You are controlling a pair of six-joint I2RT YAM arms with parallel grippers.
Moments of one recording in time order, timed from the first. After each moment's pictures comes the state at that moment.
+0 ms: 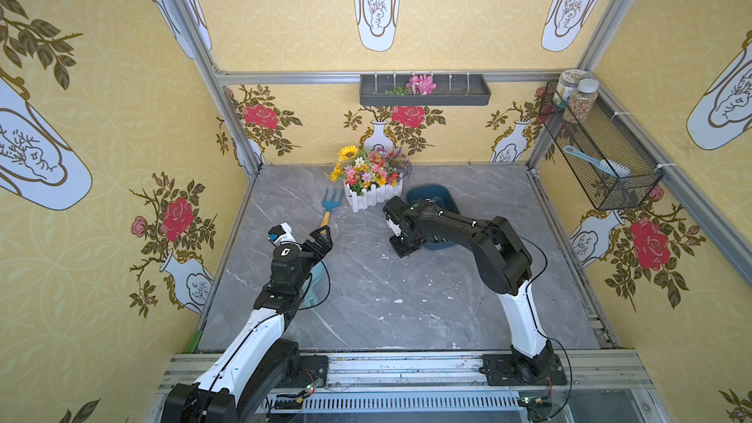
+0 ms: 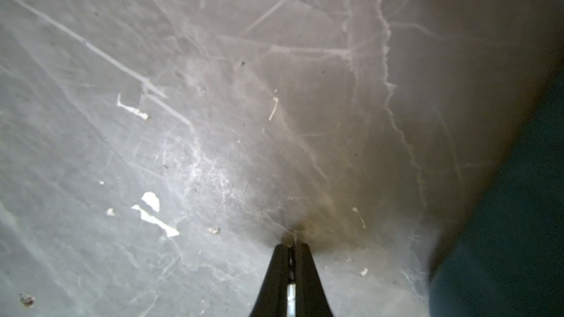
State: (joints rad) left arm -0.19 0.87 0.30 0.22 0.01 -0.88; right arm 0.69 2.18 1.65 -0.88 0.00 0.17
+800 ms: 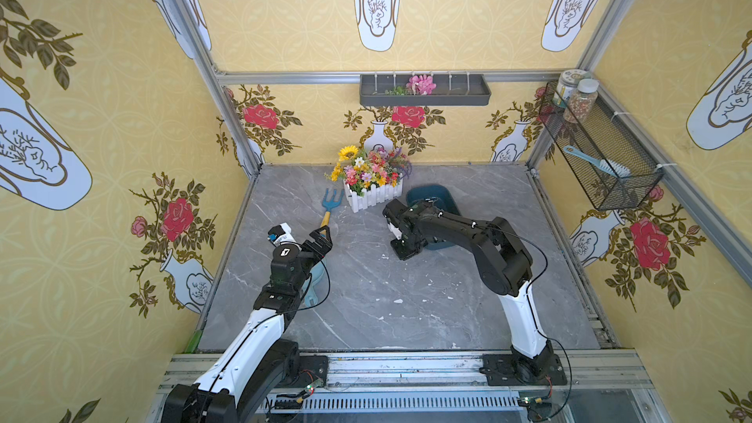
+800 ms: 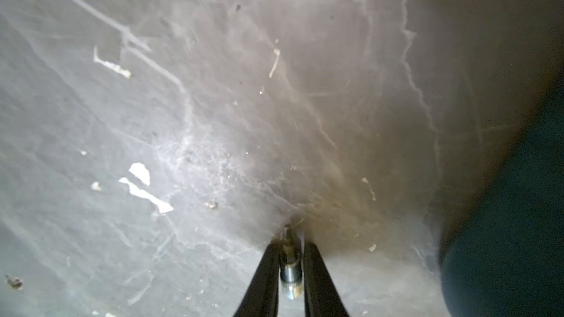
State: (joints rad) left arm -0.18 0.86 0.30 0.22 0.01 -0.88; right arm 0.71 2.18 1.64 -0.92 0.00 0.18
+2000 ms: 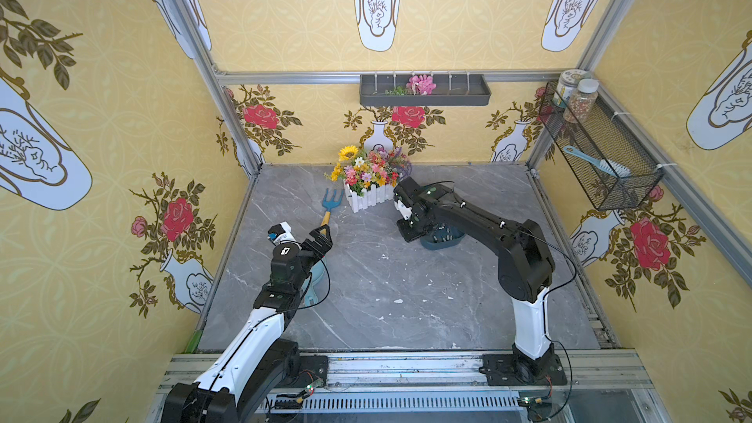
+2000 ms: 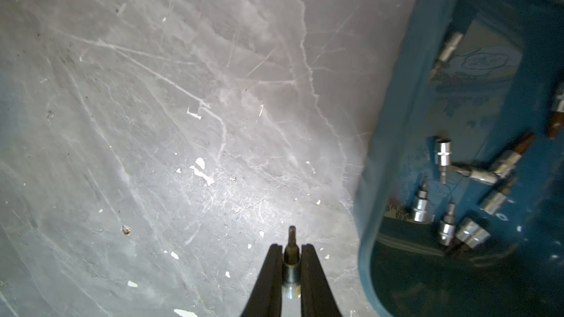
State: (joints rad) left arm -0.18 0.87 0.31 0.22 0.01 -0.88; right arm 0.62 2.03 1.73 -0.98 -0.01 0.17
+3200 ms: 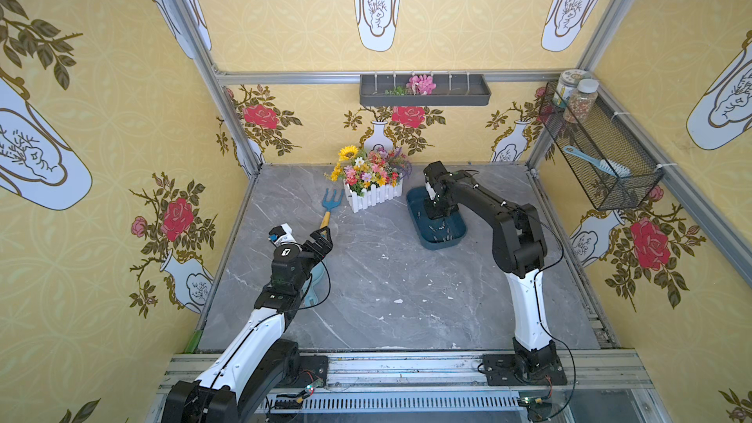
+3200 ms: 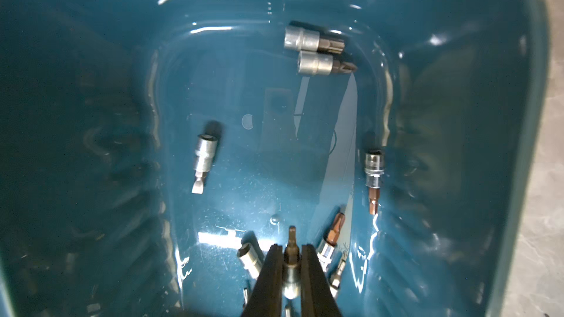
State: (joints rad) left arm -0.18 0.88 0.30 0.23 0.01 -0.88; right arm 0.37 2.24 1.86 -0.92 0.08 0.10
